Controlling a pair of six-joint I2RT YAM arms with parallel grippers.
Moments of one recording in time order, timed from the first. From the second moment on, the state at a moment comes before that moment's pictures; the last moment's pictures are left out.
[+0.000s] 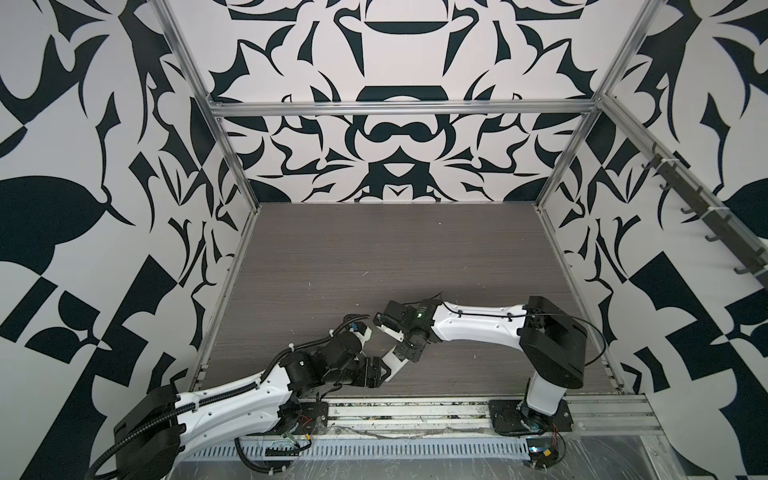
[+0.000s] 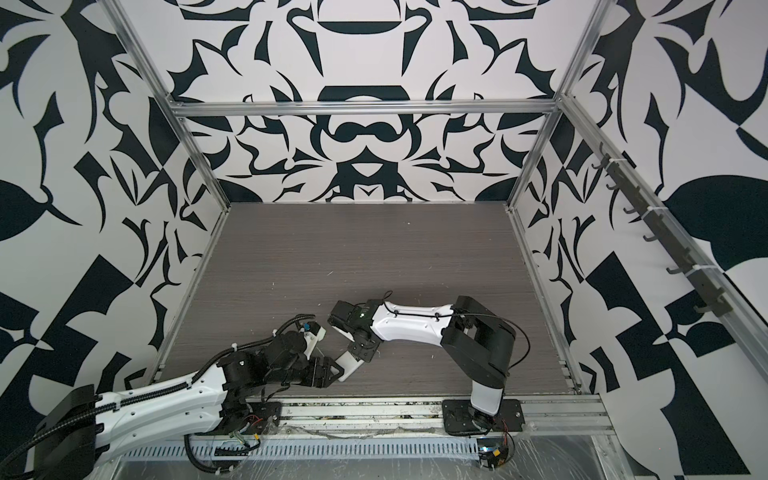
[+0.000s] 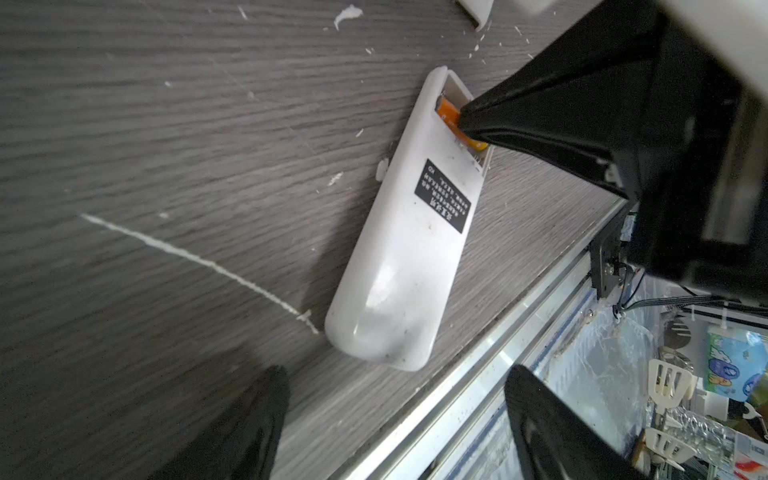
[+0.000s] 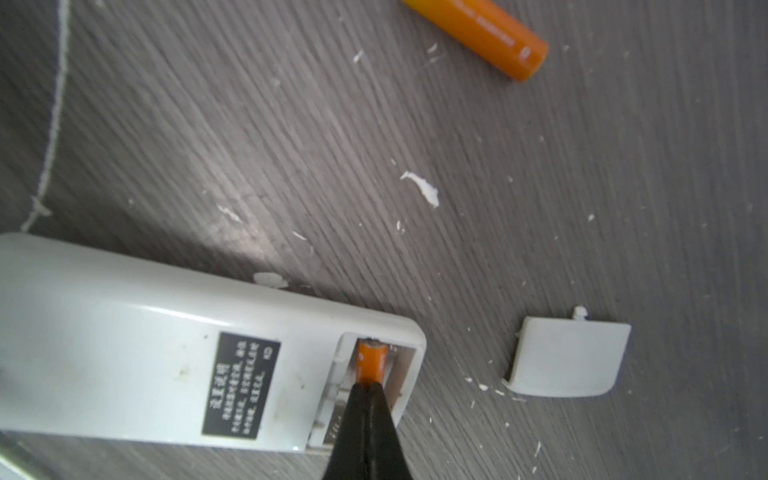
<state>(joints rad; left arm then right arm) -1.05 0.85 0.27 -0.26 0.19 -0.91 1.08 1.78 1.12 -0.74 0.09 0.03</state>
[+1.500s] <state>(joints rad) -1.42 1.83 1.13 -0.87 -0.42 -0.71 0.58 0.94 0.70 -0.60 -0.17 0.18</state>
